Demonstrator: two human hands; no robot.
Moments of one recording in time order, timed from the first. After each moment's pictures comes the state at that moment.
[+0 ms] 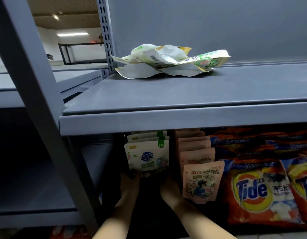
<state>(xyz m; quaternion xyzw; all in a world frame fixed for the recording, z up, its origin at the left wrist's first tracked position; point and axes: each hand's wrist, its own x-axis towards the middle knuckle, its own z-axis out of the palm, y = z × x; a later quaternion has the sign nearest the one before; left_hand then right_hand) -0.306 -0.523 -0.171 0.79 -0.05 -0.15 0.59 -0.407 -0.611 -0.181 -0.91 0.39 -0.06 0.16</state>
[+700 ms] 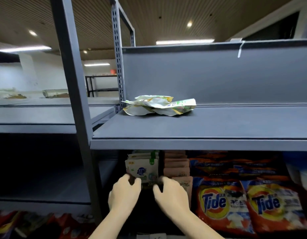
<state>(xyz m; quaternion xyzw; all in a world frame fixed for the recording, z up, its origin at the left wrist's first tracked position) -0.475 -0.446 0.000 0.91 -0.15 0.03 0.39 -0.560 -0.556 -0.015 -0.91 0.28 -0.20 0.23</state>
